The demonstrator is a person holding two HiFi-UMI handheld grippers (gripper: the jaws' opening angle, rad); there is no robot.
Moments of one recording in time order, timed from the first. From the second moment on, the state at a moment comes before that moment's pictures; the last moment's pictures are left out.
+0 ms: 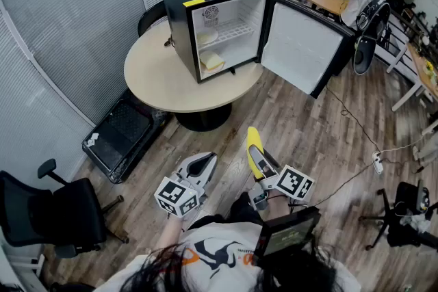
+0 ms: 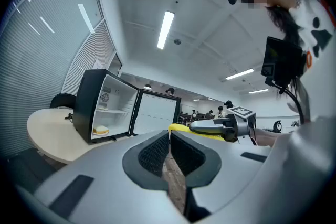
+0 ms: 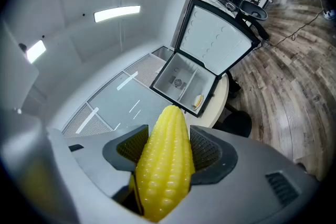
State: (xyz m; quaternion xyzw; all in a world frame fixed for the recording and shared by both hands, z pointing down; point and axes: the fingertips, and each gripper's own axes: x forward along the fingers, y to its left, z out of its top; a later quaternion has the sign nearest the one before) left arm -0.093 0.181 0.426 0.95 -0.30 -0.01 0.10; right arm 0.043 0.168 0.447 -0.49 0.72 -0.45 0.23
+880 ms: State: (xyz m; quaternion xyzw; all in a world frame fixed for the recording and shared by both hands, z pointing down) left arm -0.075 0.175 0.423 0.95 -0.30 -0.02 0.10; right arm 0.024 0.173 0.442 -0.50 0.74 -0.40 0.17
